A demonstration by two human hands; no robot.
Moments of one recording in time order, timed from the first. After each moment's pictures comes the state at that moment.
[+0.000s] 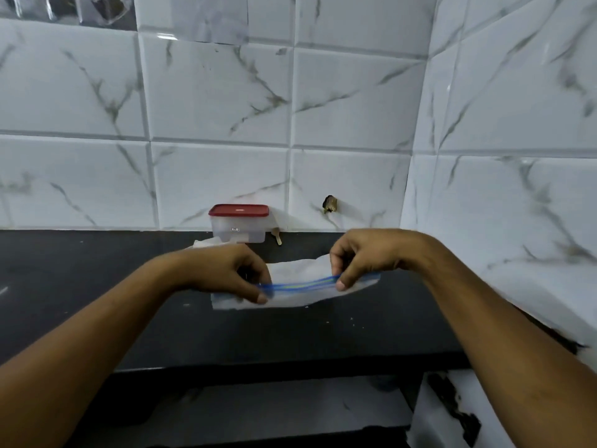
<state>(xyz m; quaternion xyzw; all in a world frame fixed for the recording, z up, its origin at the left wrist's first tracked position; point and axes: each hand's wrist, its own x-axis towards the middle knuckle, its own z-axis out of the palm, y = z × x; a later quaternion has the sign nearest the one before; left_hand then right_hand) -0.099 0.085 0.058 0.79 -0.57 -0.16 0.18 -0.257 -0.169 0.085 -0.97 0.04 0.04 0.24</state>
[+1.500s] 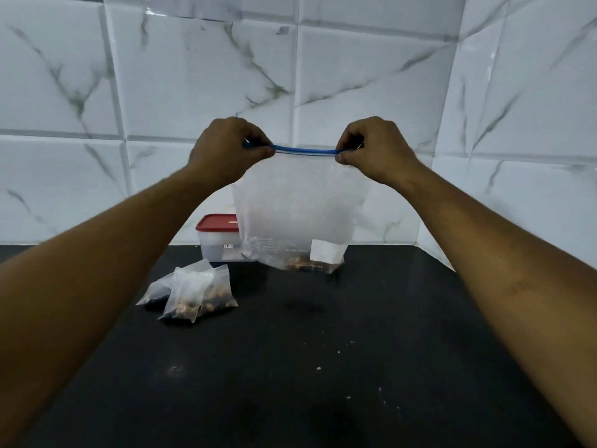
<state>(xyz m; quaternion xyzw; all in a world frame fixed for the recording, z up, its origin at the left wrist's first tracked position) 0.055 -0.031 0.181 0.76 -0.45 0.30 0.36 -0.114 -0.250 0.198 -0.90 0.10 -0.40 0.15</state>
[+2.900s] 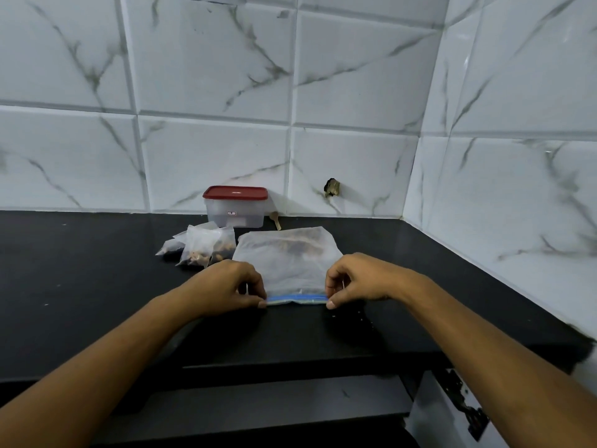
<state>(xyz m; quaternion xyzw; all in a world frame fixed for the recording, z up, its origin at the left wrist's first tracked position) -0.048 0.061 -0.028 0.81 -0.56 0.00 0.15 -0.219 -0.194 0.001 -0.99 0.04 0.01 0.16</state>
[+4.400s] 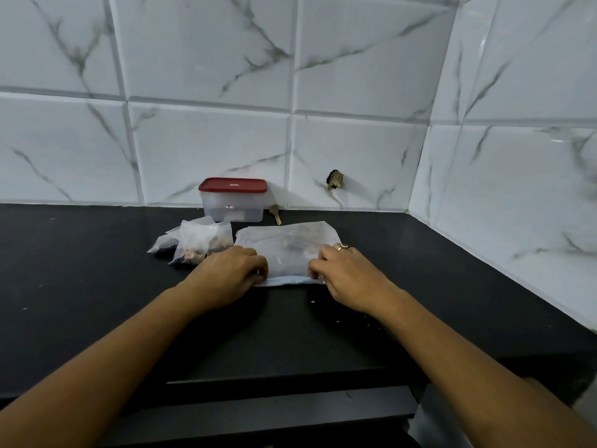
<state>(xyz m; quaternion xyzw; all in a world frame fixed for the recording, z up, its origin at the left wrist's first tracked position) -0.022 0.030 -0.039 0.83 -0.54 0.14 0.09 -0.185 -0.189 -0.036 -0.98 -0.01 -0.16 -0.07</state>
